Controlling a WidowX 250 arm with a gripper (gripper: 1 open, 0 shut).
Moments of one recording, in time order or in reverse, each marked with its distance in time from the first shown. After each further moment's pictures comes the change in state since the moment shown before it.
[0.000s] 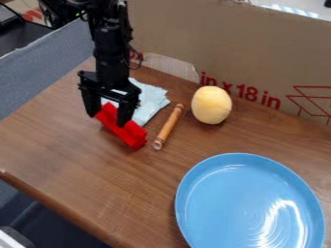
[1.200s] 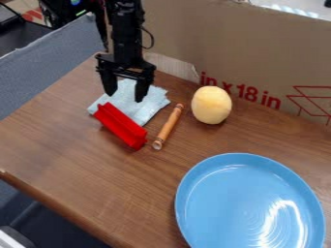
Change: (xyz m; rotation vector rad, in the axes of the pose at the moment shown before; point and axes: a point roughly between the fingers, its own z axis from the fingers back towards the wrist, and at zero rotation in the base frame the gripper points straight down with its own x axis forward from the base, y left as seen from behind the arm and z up) arm 0.070 0.006 0.000 -0.021 -0.040 0.145
